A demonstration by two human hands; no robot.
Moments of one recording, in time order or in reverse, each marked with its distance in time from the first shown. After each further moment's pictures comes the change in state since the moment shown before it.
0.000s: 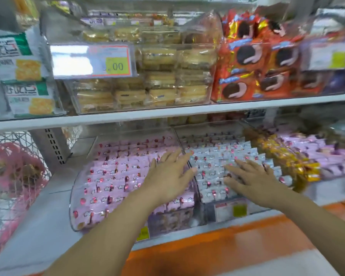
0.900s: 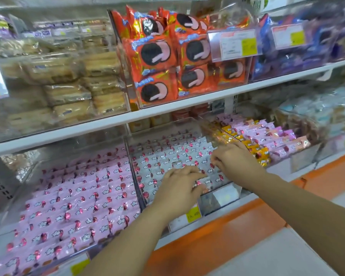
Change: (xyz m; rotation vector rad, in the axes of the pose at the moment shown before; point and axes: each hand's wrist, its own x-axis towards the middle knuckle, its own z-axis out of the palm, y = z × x) left_hand 0.056 0.098 0.069 0.074 0.012 0.297; right_hand 0.020 0.081 -0.009 -0.148 0.511 -0.124
